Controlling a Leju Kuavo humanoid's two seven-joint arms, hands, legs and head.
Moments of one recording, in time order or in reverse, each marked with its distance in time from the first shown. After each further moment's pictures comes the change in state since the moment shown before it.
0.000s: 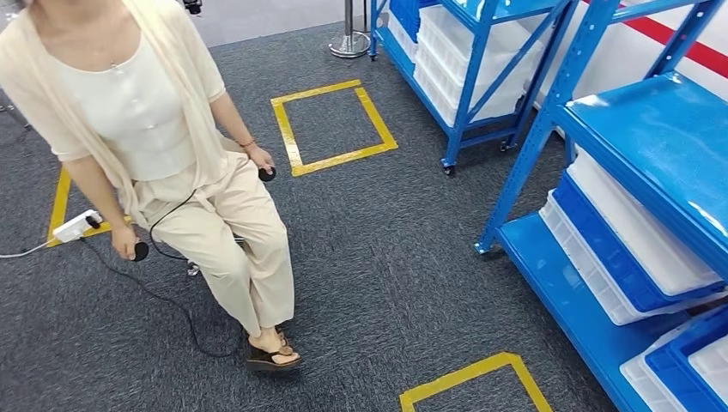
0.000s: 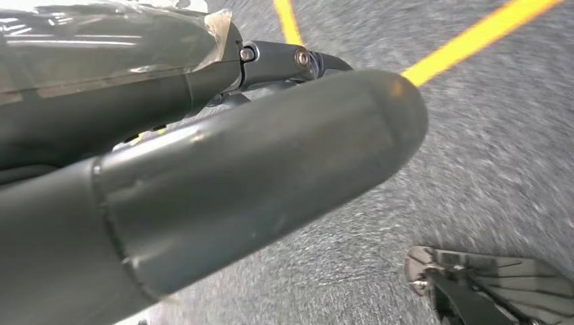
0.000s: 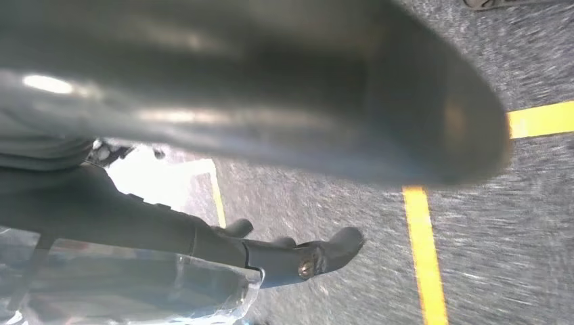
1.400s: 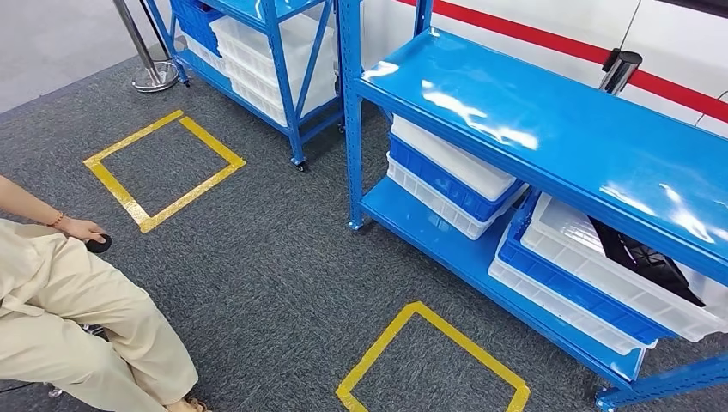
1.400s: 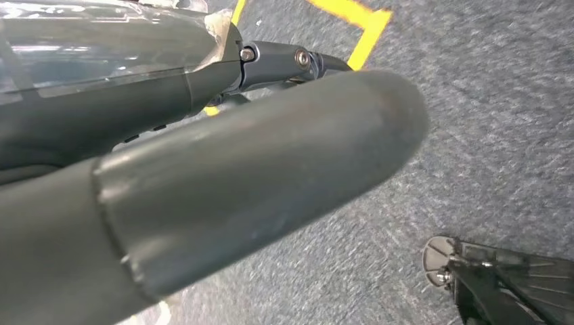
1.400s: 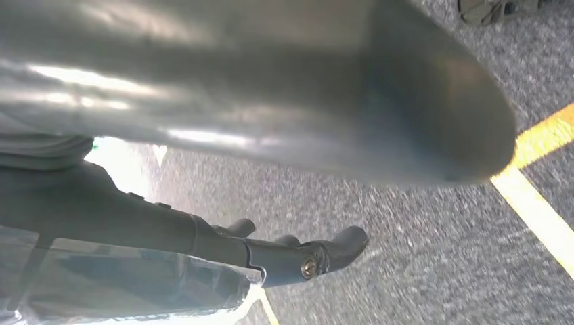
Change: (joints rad) left arm 0.005 -0.005 0.001 0.000 0.002 0.003 -0.003; right arm -0.002 0.000 -0.001 0.000 -0.010 0.030 -0.005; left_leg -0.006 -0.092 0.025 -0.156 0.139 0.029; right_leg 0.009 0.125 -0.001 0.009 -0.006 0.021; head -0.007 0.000
